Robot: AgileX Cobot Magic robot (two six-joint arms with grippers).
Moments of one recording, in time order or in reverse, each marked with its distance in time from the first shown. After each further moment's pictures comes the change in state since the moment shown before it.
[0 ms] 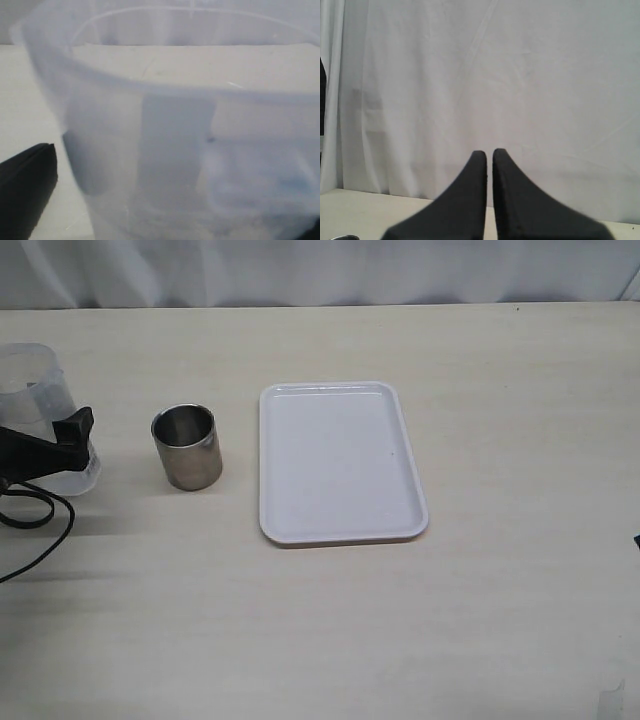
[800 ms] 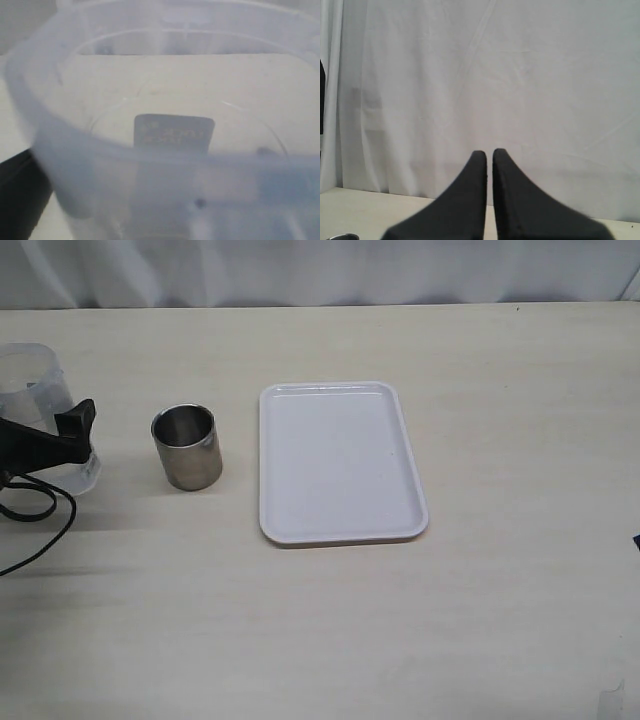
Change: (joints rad) left arm 0.000 0.000 -0.023 0.011 0.000 0.000; right arm 0.000 0.000 0.000 0.000 0.006 0.000
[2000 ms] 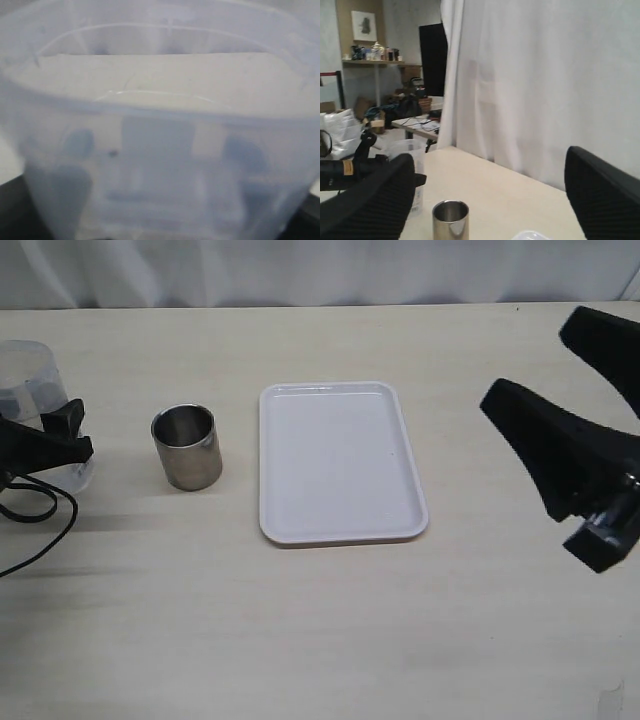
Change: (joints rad) left arm -0.002 0.000 0.000 0.010 -0.001 0.000; right arm 0.002 0.283 -0.222 -0.544 -0.170 0.349
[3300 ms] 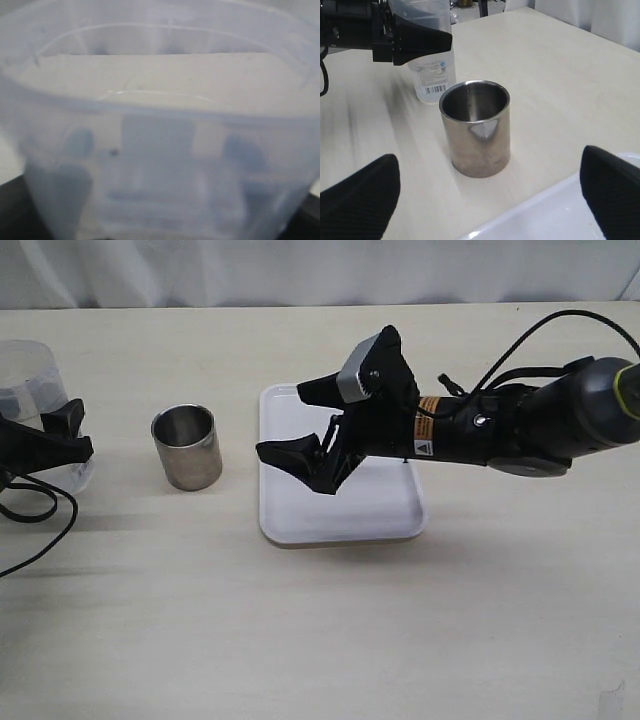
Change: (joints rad) left arm 0.000 0.000 0.000 0.000 0.000 0.000; right arm 0.288 1.149 -0.672 -0.111 0.047 -0.166
